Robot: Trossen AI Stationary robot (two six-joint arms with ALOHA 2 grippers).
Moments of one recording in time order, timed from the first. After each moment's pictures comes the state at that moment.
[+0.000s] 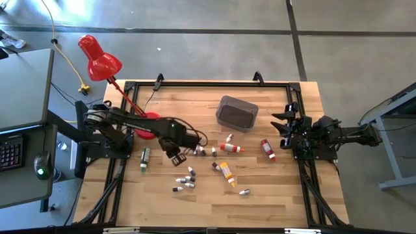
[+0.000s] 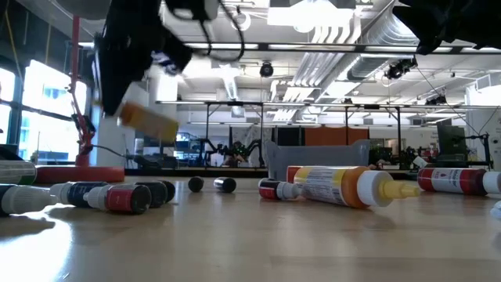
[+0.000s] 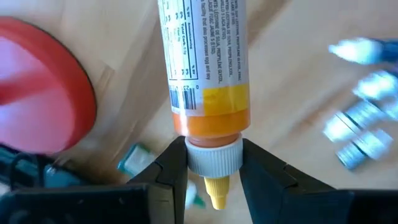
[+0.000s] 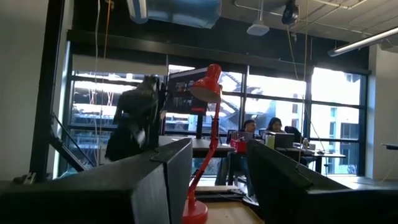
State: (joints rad) left arm -0.14 1.68 1.38 -1.38 0.02 -0.75; right arm 0.05 0.12 0.08 0.45 0.20 -0.16
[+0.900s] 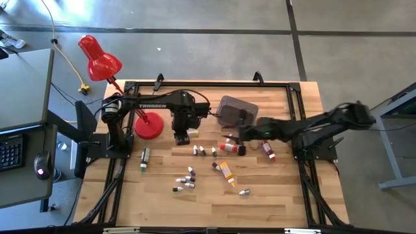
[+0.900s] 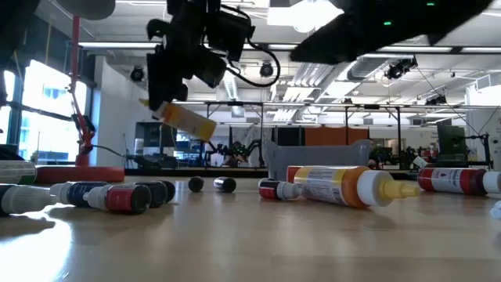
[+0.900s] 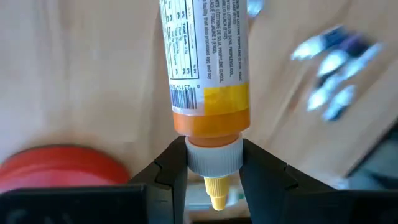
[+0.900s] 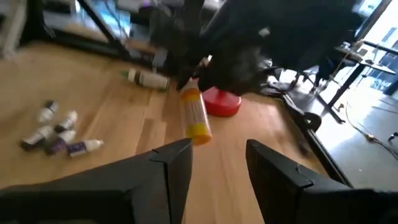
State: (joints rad) left arm 0.21 1.84 1.56 -1.43 0.26 -0.02; right arm 0.05 1.32 0.64 0.43 0.16 -0.25
